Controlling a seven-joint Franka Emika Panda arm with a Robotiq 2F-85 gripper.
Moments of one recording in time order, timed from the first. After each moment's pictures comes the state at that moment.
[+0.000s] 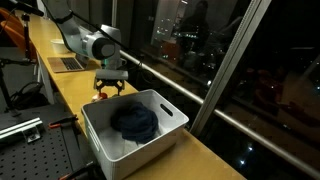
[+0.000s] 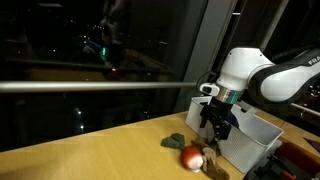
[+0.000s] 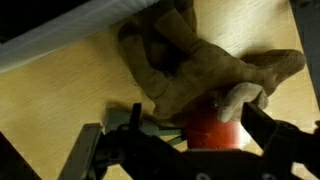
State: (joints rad) arm 0.12 0.40 0.22 -2.19 -0.25 2.58 -0.72
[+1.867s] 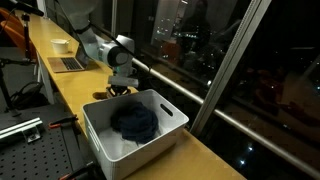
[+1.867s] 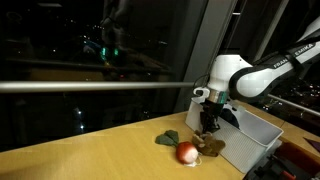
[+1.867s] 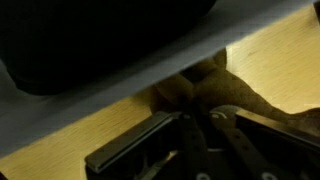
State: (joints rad) arm 0.07 0.54 0.20 -2.01 -0.25 2.44 -0.74
